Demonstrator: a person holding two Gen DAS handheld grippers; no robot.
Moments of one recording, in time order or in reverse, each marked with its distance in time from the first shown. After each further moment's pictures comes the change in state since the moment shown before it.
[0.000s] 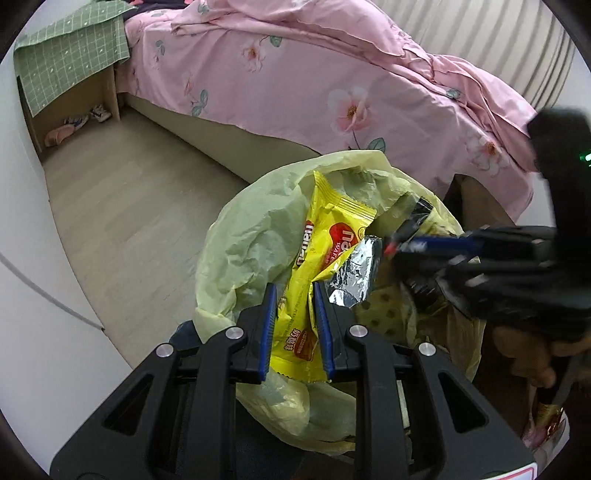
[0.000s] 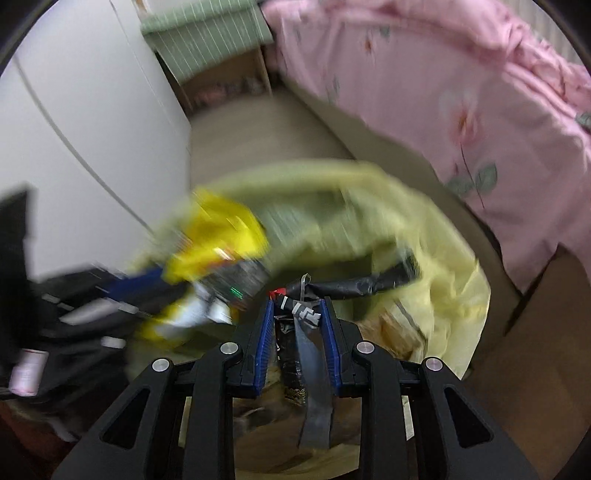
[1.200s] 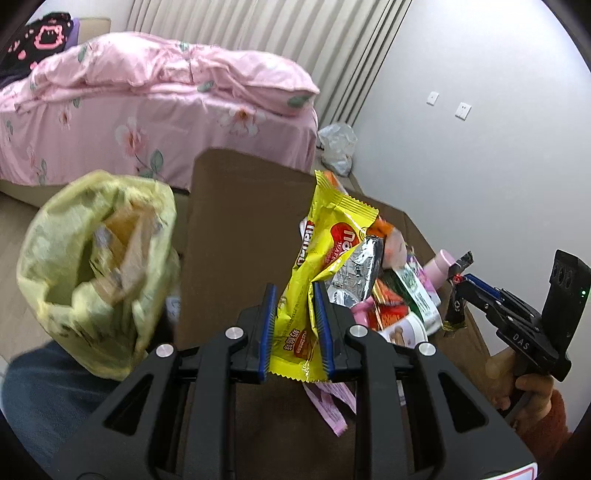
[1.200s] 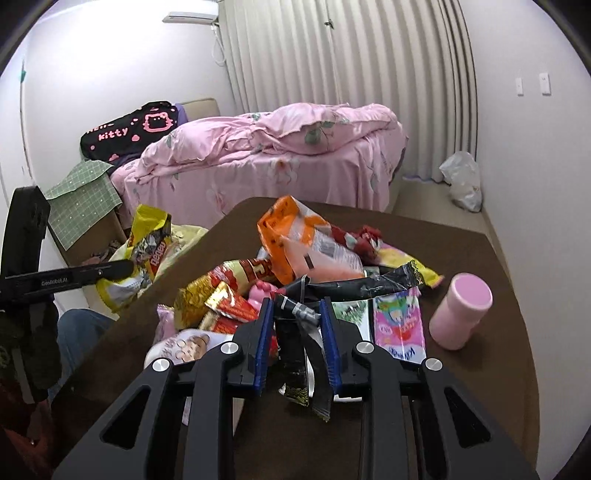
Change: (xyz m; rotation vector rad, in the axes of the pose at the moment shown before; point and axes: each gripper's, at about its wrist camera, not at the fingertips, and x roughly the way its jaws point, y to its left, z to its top) left arm -0.126 -0.175 -0.087 0.381 -0.061 -0.477; right arm -0.264 -0.001 -0.380 0.543 -0.614 -0.452
